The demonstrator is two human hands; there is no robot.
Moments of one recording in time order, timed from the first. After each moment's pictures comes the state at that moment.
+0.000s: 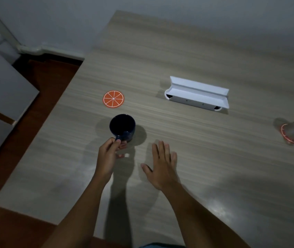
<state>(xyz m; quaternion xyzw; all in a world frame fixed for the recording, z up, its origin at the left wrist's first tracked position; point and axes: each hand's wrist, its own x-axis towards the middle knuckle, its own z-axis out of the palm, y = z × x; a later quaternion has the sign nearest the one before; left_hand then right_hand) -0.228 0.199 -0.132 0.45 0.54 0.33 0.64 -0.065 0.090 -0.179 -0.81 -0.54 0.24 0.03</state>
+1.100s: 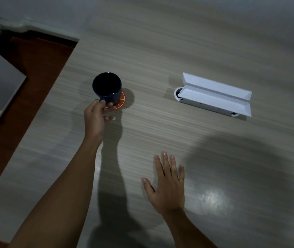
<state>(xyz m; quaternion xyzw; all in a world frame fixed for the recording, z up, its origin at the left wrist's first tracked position) -0.196 0.369 -0.143 0.41 0.55 0.42 0.60 -0.076 0.093 -0.223 -0.84 -0.52 0.15 0.05</state>
